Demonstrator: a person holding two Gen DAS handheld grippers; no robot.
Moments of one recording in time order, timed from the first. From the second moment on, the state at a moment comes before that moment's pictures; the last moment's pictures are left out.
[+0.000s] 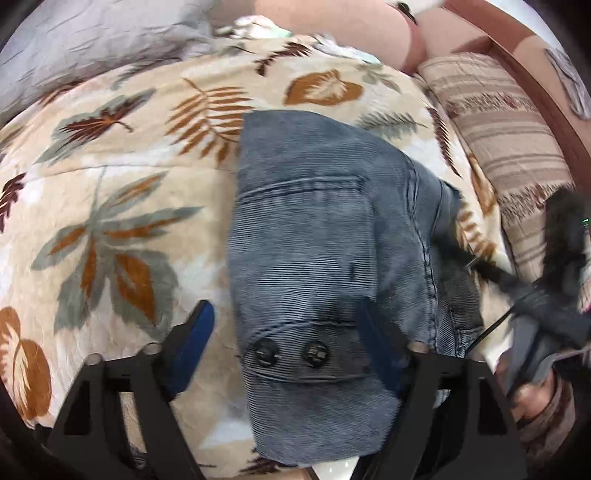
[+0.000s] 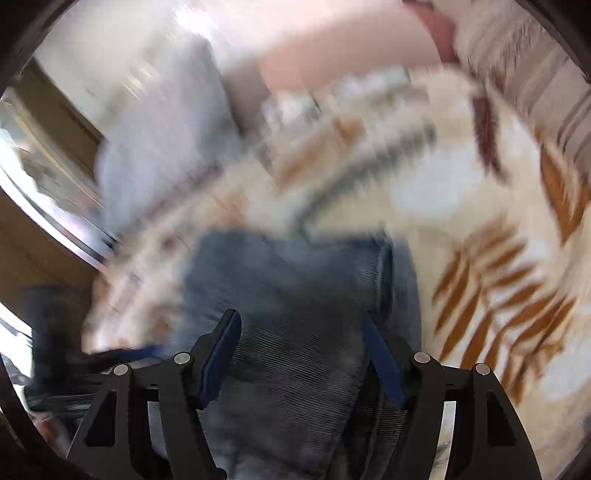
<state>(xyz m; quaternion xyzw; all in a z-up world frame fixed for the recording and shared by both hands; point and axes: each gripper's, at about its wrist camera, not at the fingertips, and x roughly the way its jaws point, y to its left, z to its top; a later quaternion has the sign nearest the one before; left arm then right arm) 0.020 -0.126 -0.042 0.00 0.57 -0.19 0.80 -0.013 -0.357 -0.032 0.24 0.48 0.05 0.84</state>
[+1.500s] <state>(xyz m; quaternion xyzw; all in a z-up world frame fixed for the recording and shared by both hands) 0.122 -0.033 0.021 -0.14 0.54 -0.21 0.80 0.066 -0.299 0.026 0.28 0.45 0.19 0.83</state>
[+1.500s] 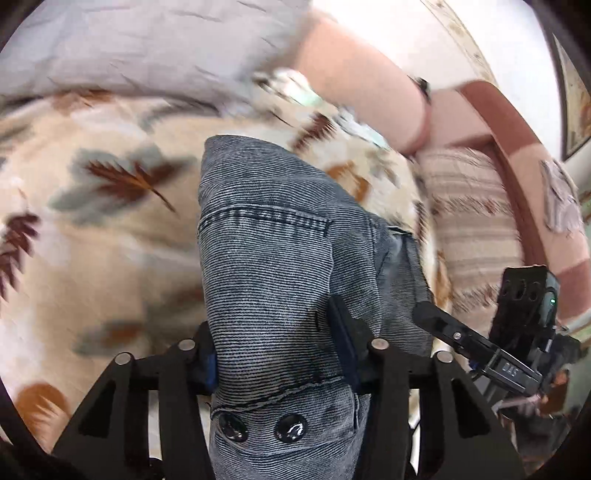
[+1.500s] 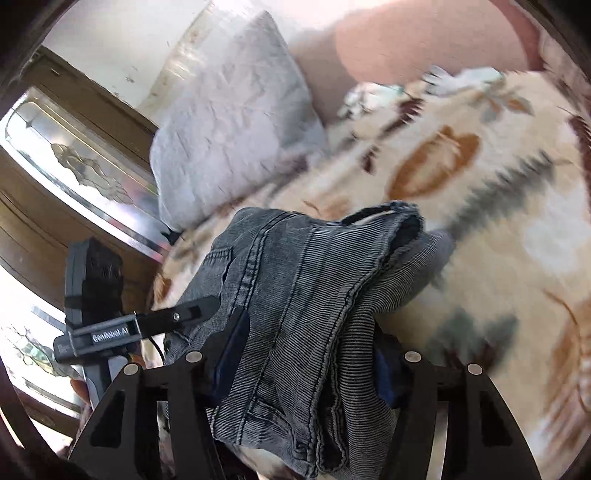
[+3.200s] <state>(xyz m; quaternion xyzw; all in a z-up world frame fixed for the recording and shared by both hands) -0.023 -0.040 0.034 0.05 0.39 -0.06 0.92 -0.070 -0.255 0.077 0.03 0.38 -0.07 0.92</state>
